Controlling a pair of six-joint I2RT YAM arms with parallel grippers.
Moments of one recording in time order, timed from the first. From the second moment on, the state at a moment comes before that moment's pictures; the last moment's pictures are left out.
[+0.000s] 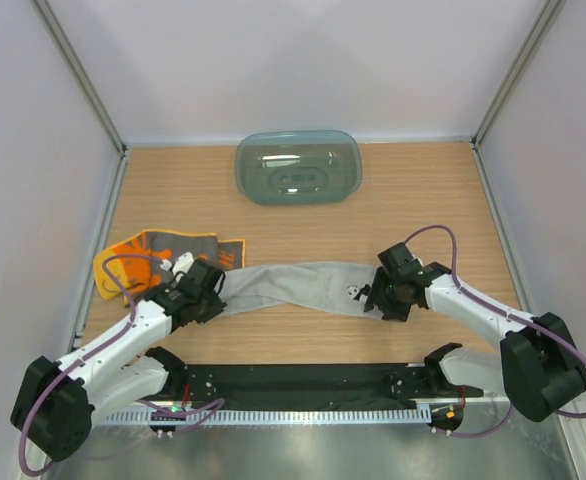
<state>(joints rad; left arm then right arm) -0.55 0.95 0.49 -0.65 -0.26 -1.04 0.47 1.18 0.56 -0.61 0.00 0.85</state>
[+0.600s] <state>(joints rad) -0.55 0.90 0.50 -0.70 -0.27 -1.02 0.47 1.20 0.55 -0.60 0.03 0.86</state>
